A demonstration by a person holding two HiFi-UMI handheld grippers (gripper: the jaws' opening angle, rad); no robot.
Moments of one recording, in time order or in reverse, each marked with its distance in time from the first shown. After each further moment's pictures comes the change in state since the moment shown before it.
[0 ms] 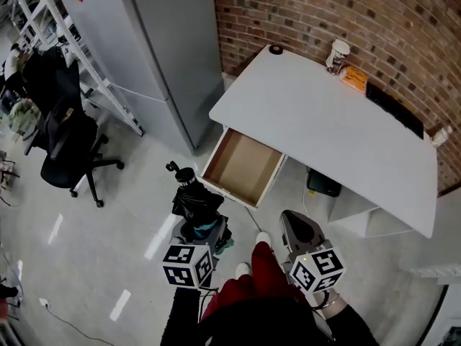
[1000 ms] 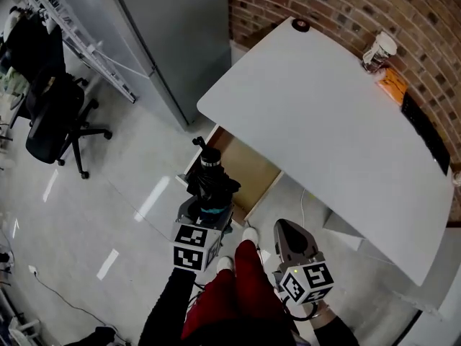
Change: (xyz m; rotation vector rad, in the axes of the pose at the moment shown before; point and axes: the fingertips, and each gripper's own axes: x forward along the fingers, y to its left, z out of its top) left arm 0.195 0.016 -0.014 0.067 0.174 0.011; right arm 0.108 -0.105 -0.055 0.049 0.193 0.035
